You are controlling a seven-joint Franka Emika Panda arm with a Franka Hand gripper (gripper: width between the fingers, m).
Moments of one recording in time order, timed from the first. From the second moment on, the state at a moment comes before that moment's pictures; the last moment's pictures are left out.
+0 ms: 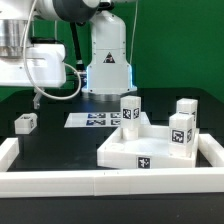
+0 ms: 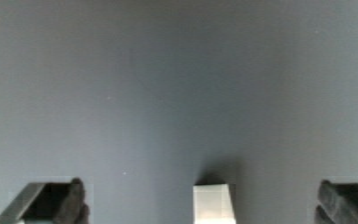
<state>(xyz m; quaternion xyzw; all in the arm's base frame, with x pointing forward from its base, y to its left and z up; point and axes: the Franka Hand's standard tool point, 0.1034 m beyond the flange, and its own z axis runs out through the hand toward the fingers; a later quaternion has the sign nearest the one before) 0.437 -0.222 0.072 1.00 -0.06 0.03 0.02</state>
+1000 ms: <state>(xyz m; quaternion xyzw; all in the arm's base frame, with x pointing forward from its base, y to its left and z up) 0.392 -0.221 0.048 1.00 -0.06 0.00 0.03</state>
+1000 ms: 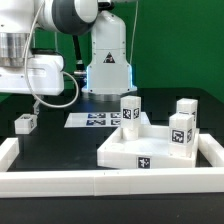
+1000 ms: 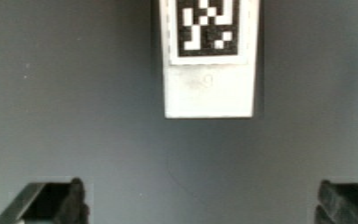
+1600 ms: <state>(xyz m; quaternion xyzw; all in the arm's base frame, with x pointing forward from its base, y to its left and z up) 0.380 -0.219 0.029 0.99 -0.07 -0.15 -0.02</state>
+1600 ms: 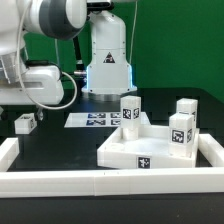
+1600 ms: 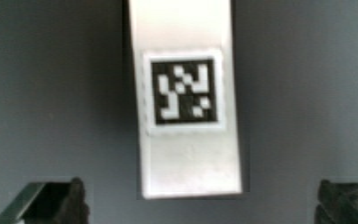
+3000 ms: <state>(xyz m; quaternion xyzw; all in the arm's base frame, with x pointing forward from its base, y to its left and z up) 0.349 -0.211 0.013 0.89 -0.07 -0.45 -0.05</state>
